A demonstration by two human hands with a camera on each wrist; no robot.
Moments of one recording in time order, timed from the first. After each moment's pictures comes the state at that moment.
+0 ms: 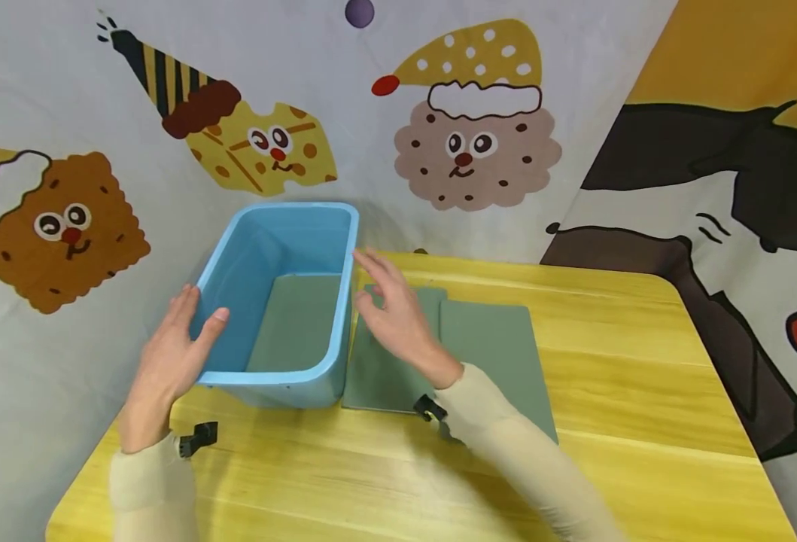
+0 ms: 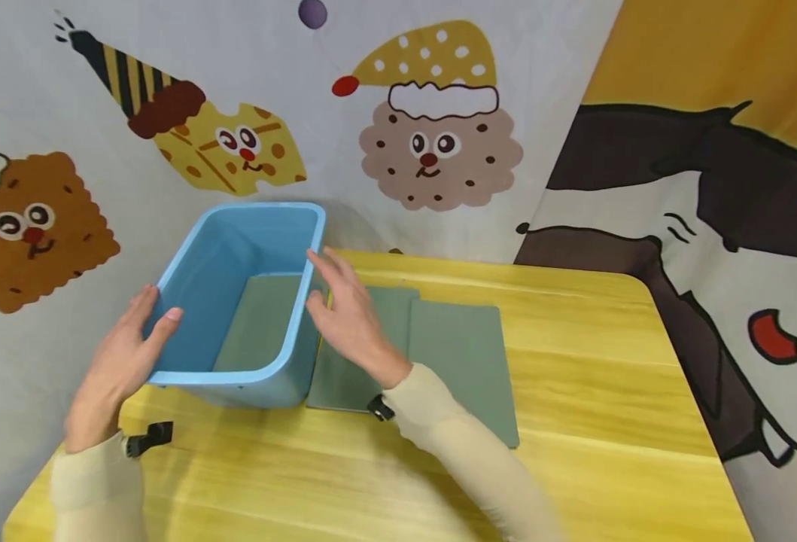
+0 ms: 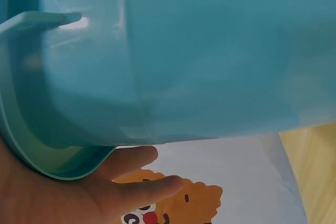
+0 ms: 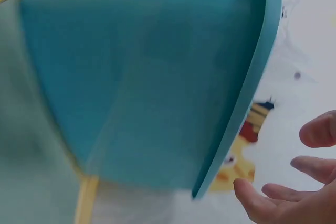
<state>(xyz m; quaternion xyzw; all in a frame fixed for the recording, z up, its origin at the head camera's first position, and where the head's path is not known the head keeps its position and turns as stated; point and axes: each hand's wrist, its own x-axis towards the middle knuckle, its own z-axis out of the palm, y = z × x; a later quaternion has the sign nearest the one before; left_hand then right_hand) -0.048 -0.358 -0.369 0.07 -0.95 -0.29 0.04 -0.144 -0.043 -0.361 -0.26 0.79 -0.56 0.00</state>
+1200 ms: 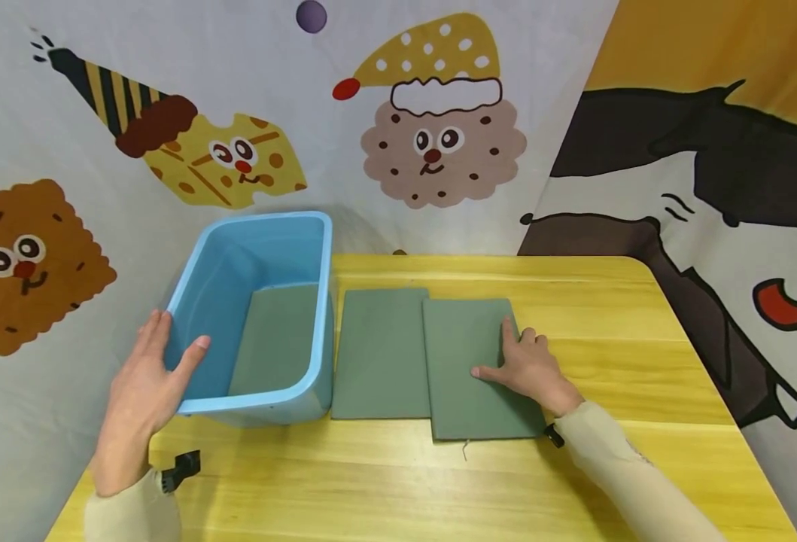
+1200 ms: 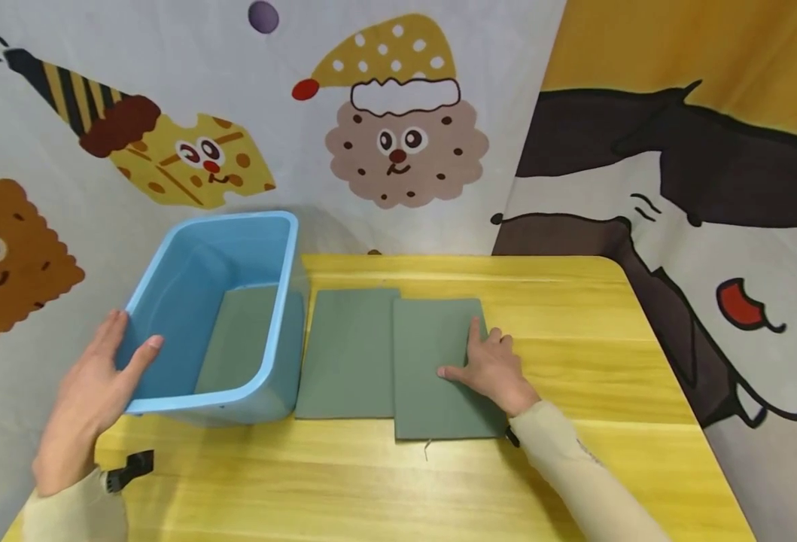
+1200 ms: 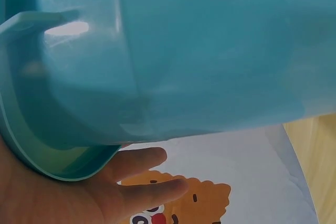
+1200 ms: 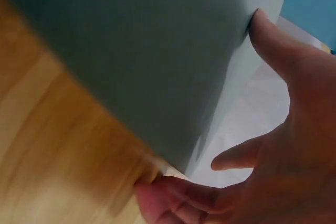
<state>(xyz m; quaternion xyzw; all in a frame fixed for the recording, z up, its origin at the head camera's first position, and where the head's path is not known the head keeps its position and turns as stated) -0.048 -0.356 -0.374 0.07 -0.97 -0.24 0.03 -0.146 0.167 -0.479 -0.07 0.98 -0.17 0.12</state>
